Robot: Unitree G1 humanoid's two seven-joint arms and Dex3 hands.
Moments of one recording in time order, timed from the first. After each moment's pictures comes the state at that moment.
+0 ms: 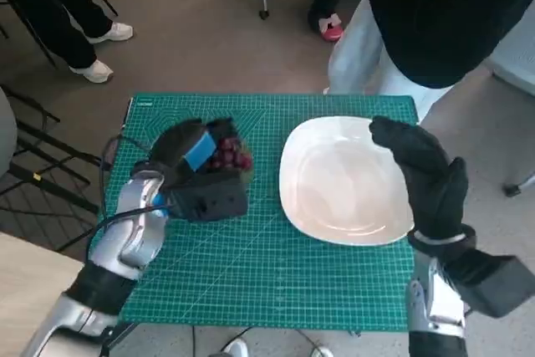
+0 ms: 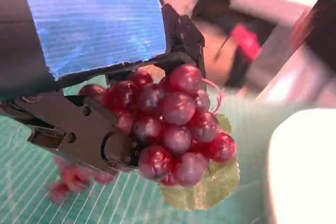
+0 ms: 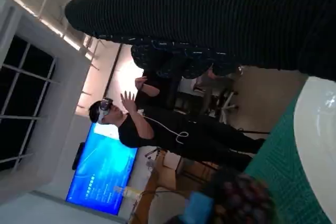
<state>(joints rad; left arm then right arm) -0.59 0.49 -0.32 0.12 0.65 0.24 -0.17 -0.41 -0.13 -0.14 0.36 0.33 -0.63 0.49</state>
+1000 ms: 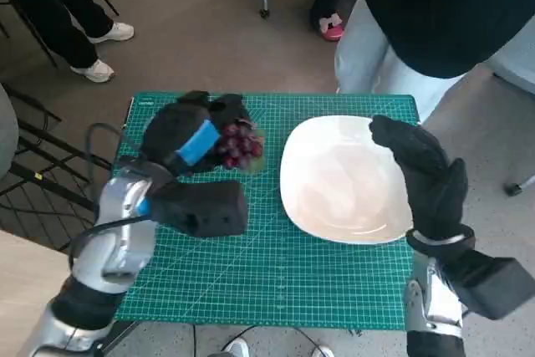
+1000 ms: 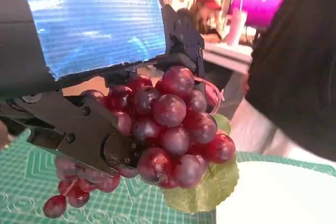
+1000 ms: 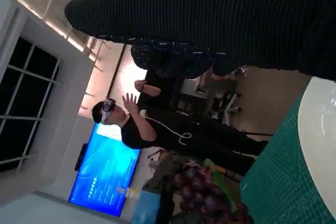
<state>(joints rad) -0.62 0.44 -0.30 -0.03 0.70 0.25 -0.27 -0.40 -0.12 -0.16 0.35 0.33 -0.64 0.49</state>
